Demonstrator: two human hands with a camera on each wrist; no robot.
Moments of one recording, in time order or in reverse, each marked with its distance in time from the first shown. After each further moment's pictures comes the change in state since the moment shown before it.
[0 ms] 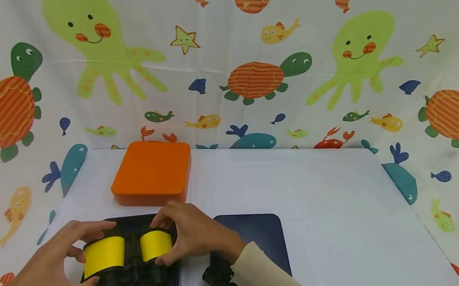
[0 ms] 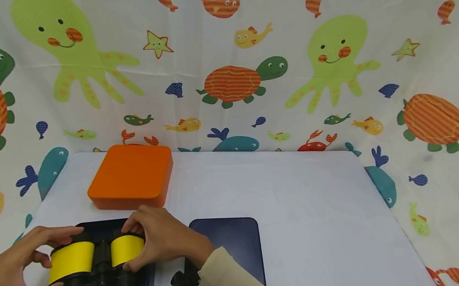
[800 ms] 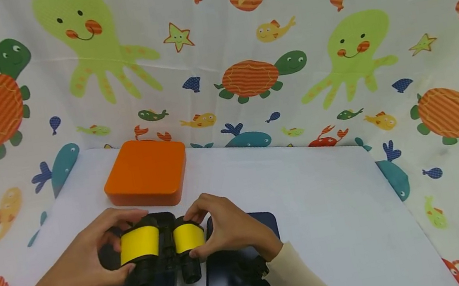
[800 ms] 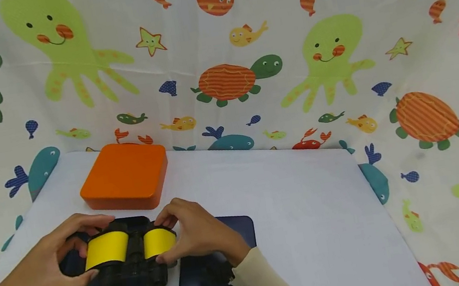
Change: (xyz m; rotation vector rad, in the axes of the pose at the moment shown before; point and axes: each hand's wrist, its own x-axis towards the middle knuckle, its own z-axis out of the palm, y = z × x) left_hand 0.024 0.049 0.023 -0.233 0.061 0.225; right_hand -0.060 0.008 -0.048 0.116 0.048 0.125
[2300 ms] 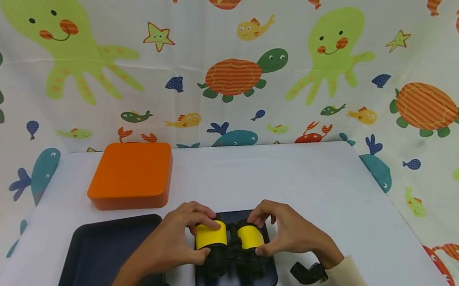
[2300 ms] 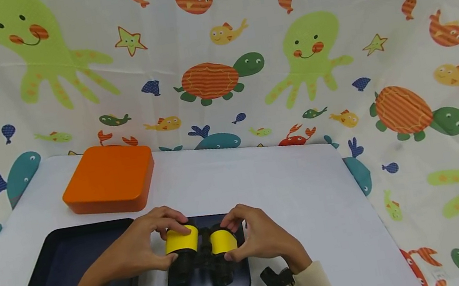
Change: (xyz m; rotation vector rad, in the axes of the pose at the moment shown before) left_hand 0.083 0.045 0.109 -0.135 -0.276 0.163; right_hand -0.129 0.067 -0.052 0.027 0.147 0.201
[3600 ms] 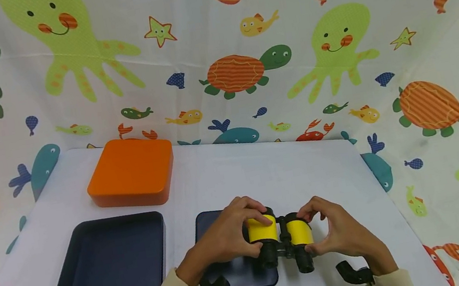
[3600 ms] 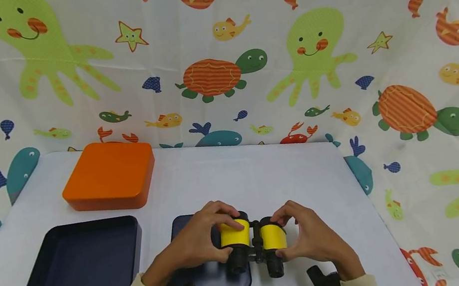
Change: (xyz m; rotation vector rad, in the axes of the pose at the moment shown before) left_hand 0.064 0.018 0.080 -0.029 -0.022 0.109; right_hand -0.069 0.040 -0.054 -0.232 0.165 0.065
